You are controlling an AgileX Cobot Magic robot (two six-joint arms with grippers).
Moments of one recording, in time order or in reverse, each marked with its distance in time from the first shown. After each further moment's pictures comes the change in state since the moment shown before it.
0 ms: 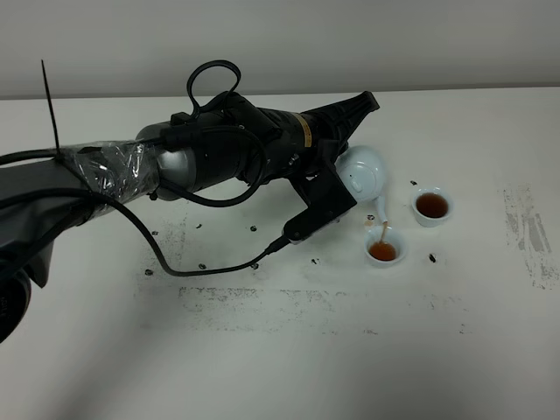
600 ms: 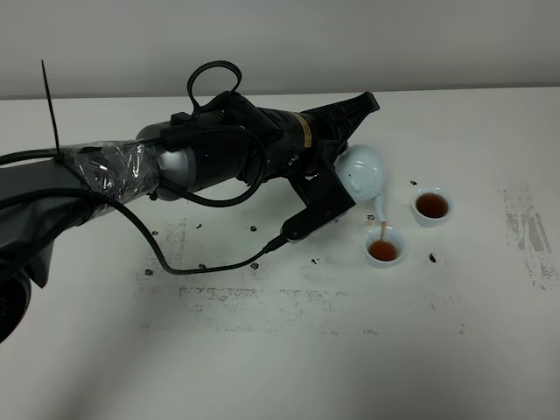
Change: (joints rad) left arm 0.000 0.000 0.000 0.022 -0.002 0.000; right arm 0.000 0.000 0.000 0.000 0.000 0.000
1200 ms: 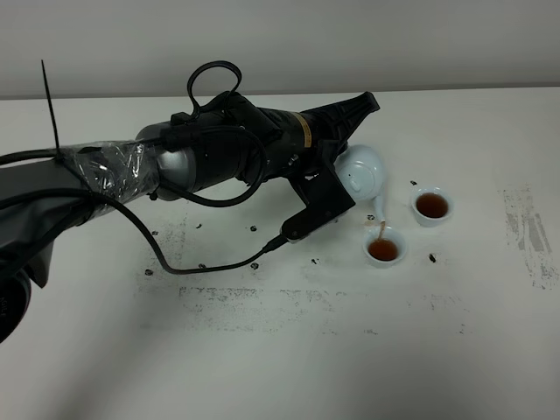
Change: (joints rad) left arm 0.000 0.000 0.000 0.003 -0.001 0.001; right arm 0.000 0.000 0.000 0.000 0.000 0.000
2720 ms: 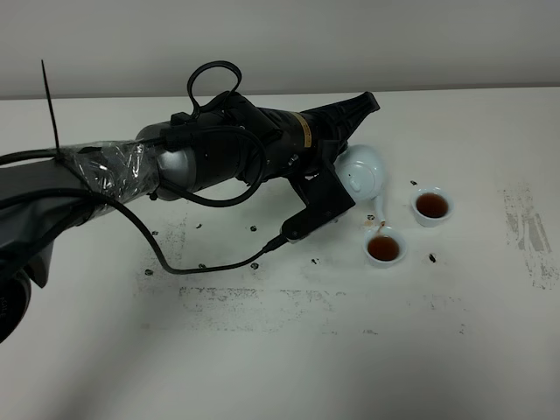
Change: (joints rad) left arm 0.000 0.000 0.000 0.000 0.000 0.000; right arm 0.000 0.000 0.000 0.000 0.000 0.000
